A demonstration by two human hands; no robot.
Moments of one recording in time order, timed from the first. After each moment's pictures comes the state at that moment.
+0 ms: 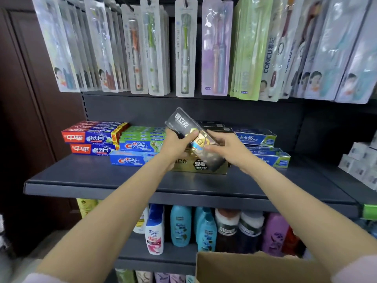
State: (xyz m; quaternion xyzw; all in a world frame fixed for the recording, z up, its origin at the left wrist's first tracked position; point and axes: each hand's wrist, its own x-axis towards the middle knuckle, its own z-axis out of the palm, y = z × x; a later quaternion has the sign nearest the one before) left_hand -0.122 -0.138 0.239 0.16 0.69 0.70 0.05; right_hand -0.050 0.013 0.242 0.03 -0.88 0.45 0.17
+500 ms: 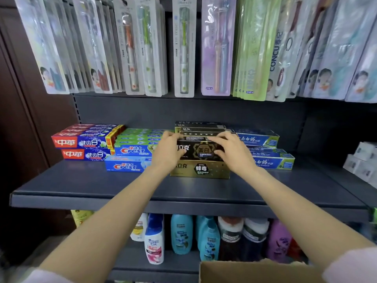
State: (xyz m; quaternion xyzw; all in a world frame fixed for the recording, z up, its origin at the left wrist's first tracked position) left_hand -0.163 -0.144 0.220 0.25 0.90 0.31 -0.17; right_hand -0.083 0.029 0.222 -0.04 -0.96 0.06 0.27
